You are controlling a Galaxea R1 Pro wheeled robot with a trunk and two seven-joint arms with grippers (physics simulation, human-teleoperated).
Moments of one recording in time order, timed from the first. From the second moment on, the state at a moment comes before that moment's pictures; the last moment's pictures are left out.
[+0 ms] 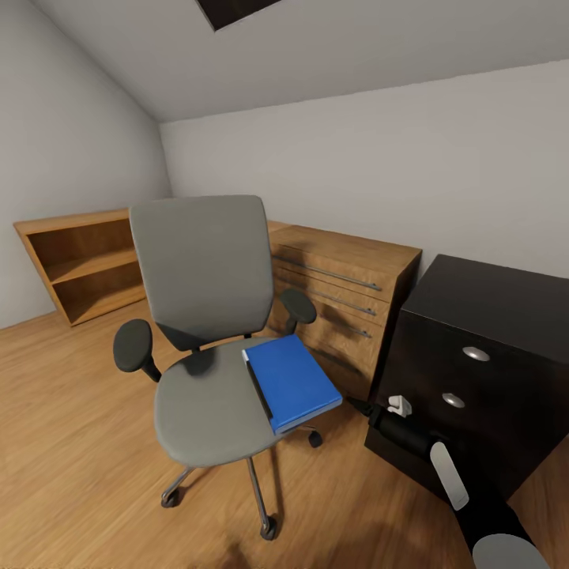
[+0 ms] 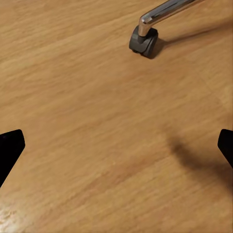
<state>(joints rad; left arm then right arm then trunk) -0.31 0.06 0.34 -0.02 0.06 -0.59 0.01 -0.49 -0.08 -0.22 -0.90 -0.45 0.56 0.70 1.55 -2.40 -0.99</state>
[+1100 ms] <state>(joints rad) -0.31 0.07 0.34 -0.02 0.06 -0.58 0.01 -0.49 -0.08 -0.21 -0.90 -0.44 0.56 0.78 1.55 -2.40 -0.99</state>
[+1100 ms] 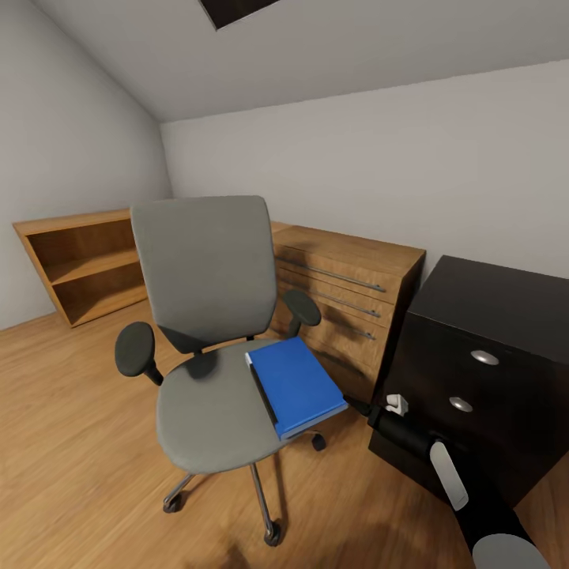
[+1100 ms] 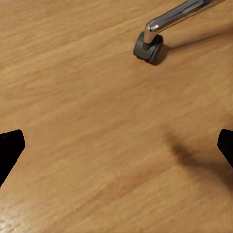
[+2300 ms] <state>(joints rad) -0.31 0.07 0.34 -0.02 0.06 -0.58 0.02 -0.49 -0.08 -0.21 -0.90 -0.44 0.55 0.78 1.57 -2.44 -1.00</state>
